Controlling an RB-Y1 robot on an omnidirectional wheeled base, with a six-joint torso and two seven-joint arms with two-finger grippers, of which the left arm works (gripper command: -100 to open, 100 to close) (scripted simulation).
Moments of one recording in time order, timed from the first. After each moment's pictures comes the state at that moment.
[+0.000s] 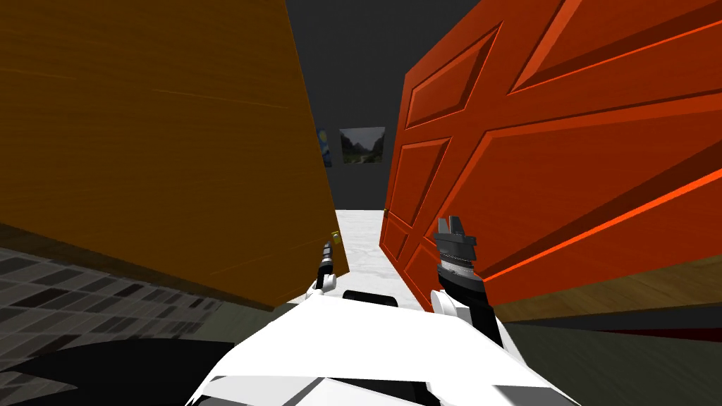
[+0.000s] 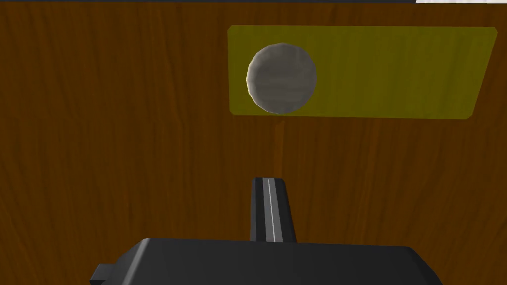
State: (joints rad) arm -0.10 0.04 0.22 -0.70 0.21 -0.83 -0.18
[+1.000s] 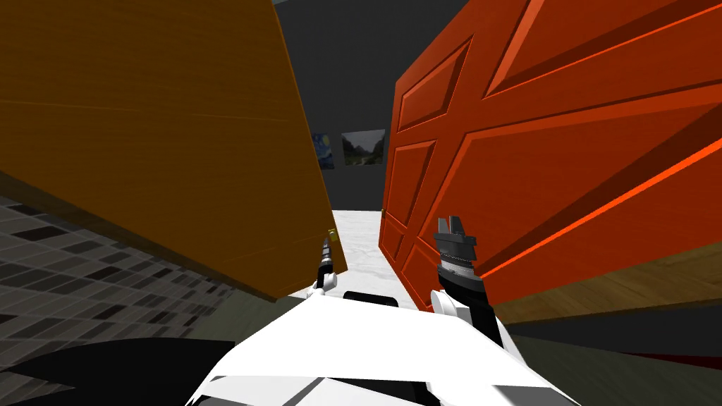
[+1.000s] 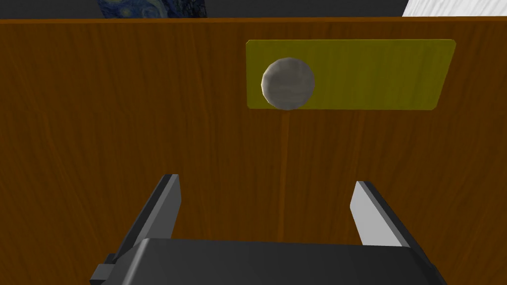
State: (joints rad) arm -0.12 0.02 0.27 -0.68 0.25 -0.82 -0.23
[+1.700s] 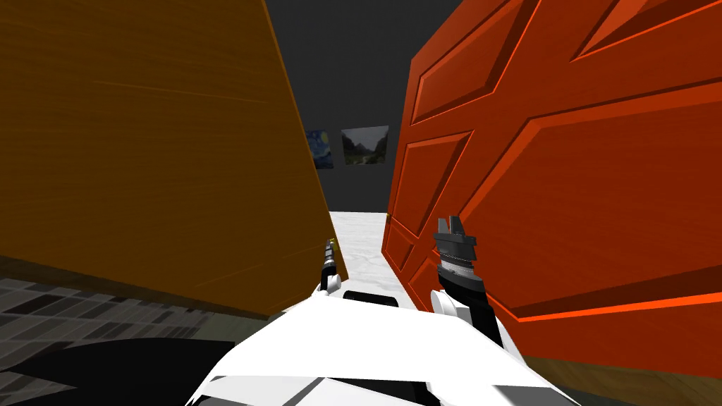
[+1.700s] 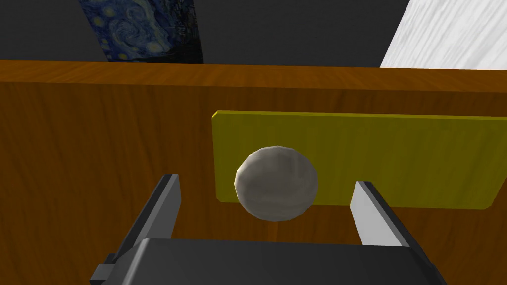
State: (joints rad) arm -0.11 -0.03 0.27 -0.68 0.25 -0.85 -0.26
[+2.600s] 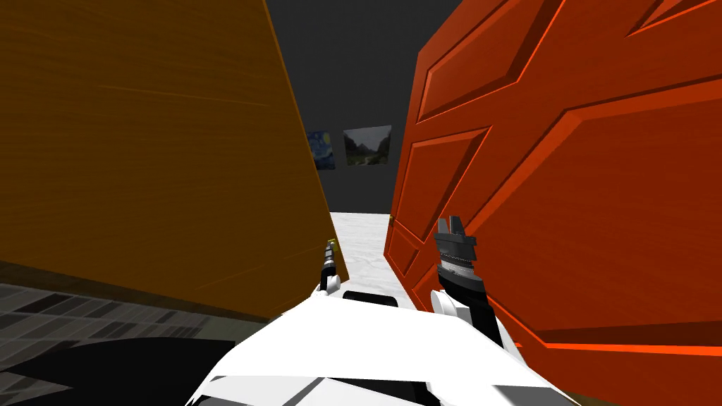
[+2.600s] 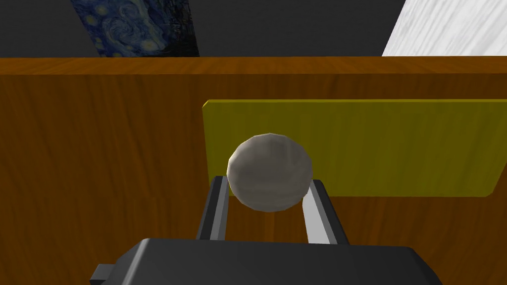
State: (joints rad) arm -0.12 -0.02 0.27 -0.64 0.25 -0.85 -0.26
